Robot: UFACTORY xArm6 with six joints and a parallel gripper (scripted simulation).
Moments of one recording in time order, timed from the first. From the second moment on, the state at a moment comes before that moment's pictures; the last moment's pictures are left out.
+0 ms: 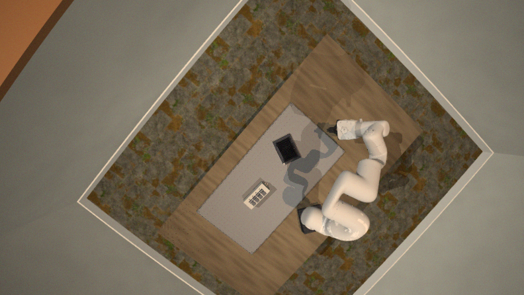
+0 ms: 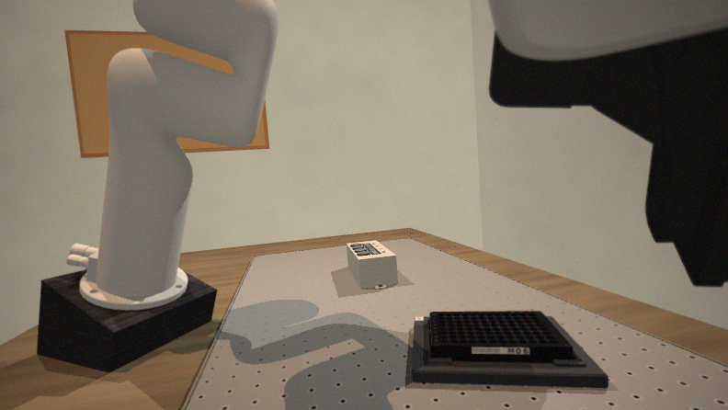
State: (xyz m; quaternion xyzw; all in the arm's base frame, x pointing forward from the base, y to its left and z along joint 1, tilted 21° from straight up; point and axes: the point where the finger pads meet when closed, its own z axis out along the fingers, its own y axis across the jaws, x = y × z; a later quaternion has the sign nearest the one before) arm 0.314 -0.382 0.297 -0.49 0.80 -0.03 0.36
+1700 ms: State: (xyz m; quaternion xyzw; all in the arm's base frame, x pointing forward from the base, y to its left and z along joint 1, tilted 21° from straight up) arm 0.379 -0.225 0.233 -0.67 0.71 0.05 0.21
